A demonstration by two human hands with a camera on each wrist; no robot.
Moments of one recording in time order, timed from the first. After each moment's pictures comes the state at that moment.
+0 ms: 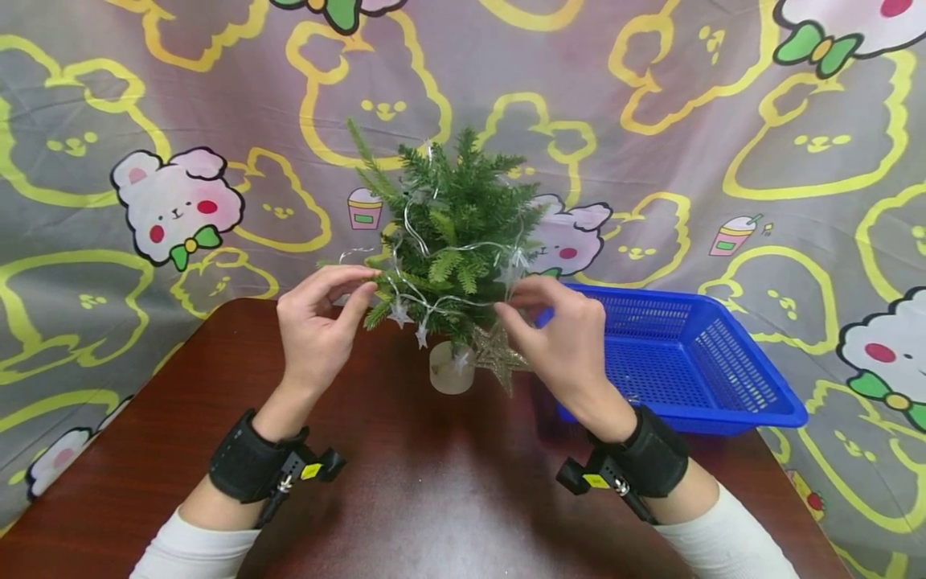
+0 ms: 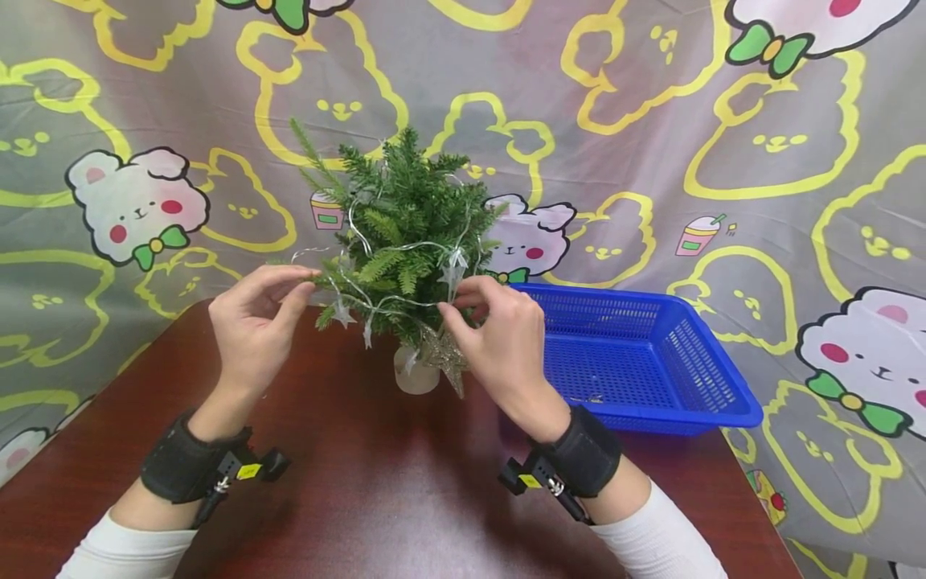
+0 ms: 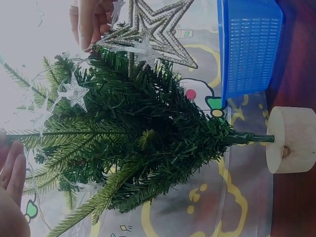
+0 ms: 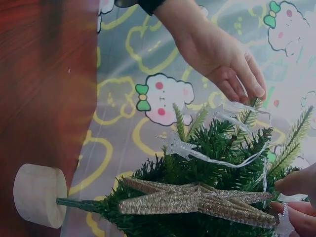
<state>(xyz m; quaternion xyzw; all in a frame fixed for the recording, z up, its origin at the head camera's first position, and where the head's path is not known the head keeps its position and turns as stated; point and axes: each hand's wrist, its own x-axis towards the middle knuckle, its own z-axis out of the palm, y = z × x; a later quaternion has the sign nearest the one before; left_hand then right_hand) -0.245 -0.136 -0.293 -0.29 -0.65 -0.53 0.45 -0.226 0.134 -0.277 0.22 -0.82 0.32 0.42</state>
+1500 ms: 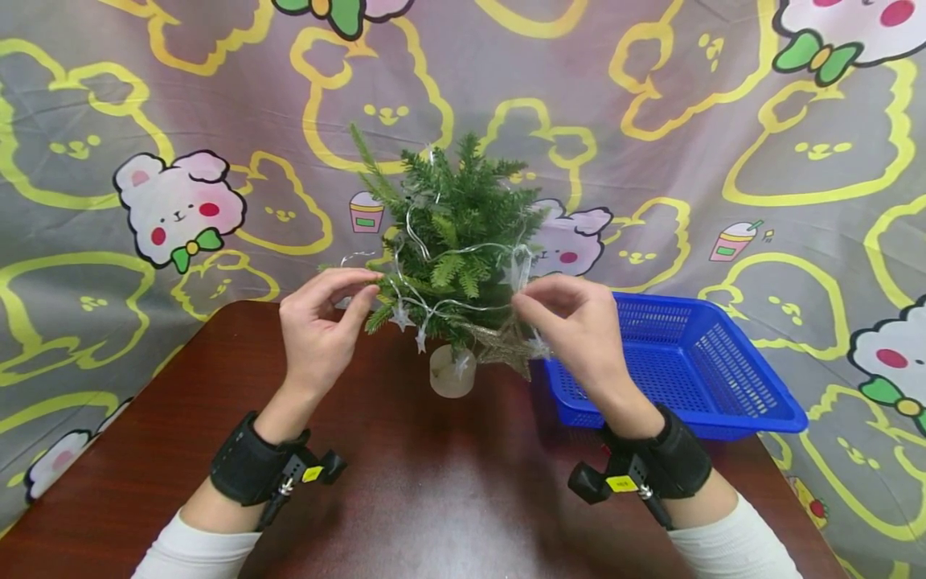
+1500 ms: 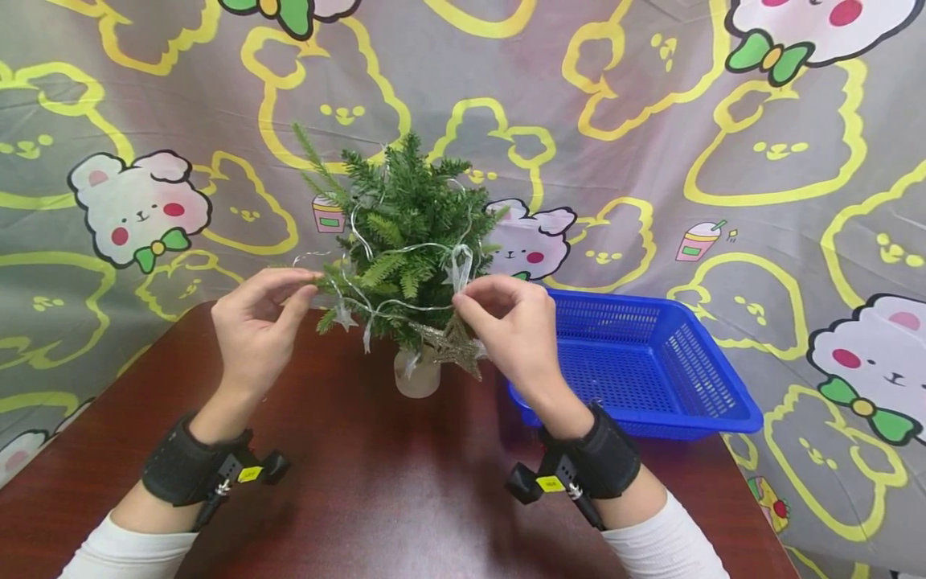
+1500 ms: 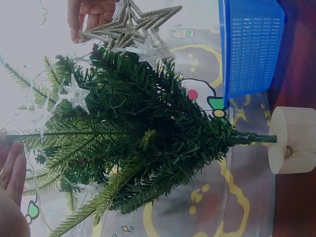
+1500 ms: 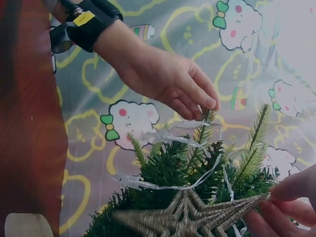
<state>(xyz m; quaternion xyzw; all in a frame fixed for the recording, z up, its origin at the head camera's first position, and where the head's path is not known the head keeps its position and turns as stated) -0.244 -0.135 -0.293 -0.29 -0.66 -0.52 0.45 -0.219 0.147 -0.254 0.16 -0.81 0.52 0.22</state>
